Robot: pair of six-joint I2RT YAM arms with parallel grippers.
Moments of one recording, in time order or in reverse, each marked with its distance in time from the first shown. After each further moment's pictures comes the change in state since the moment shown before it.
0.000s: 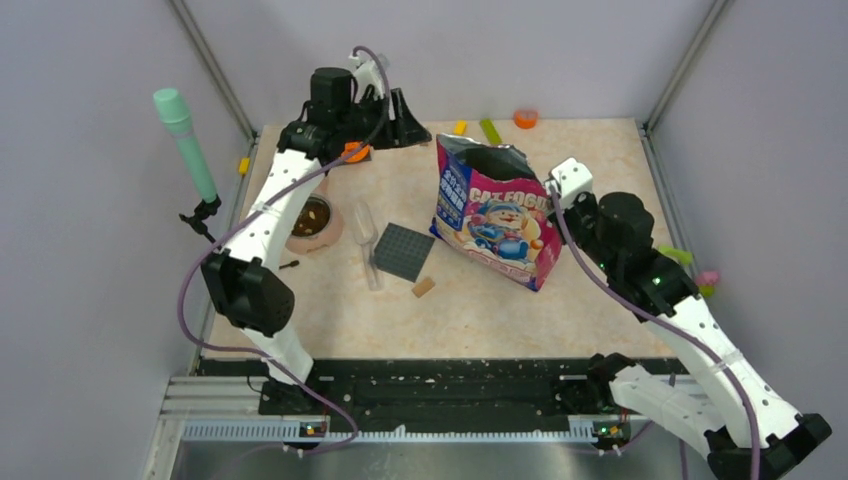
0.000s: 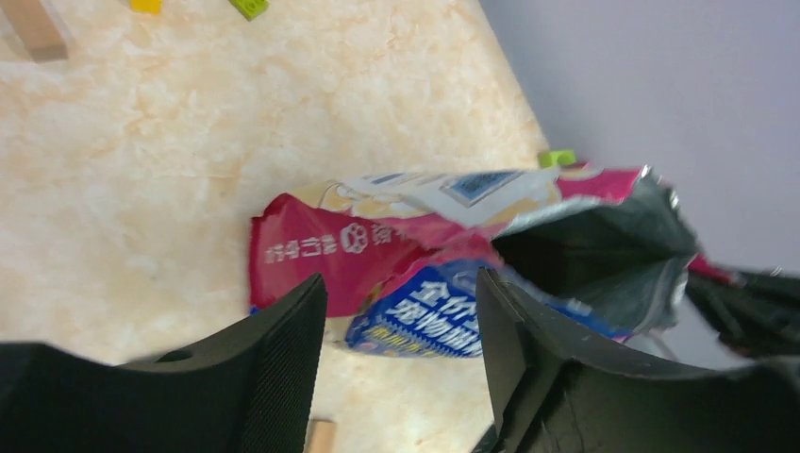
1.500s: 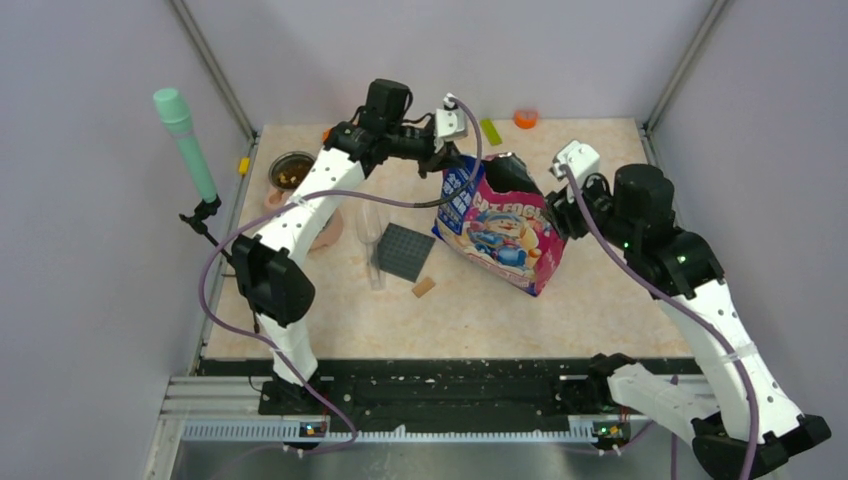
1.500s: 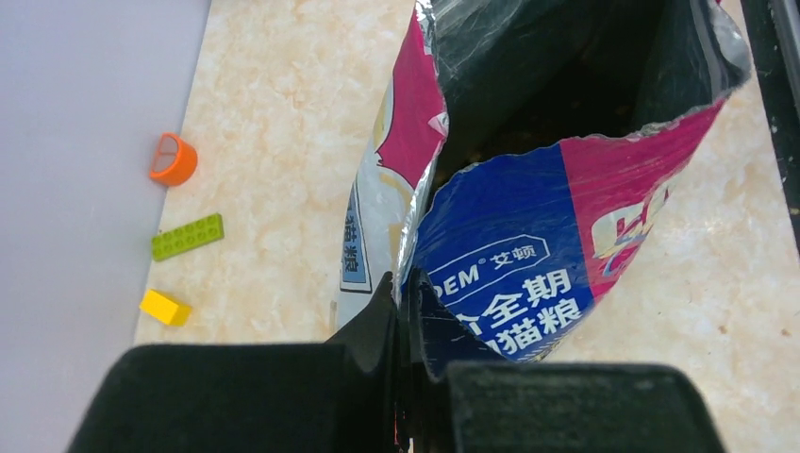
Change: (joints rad) left arm -0.169 0.083 0.039 -0.100 0.296 1.215; right arm -0.127 0.096 0.231 -0.324 -0.284 0.009
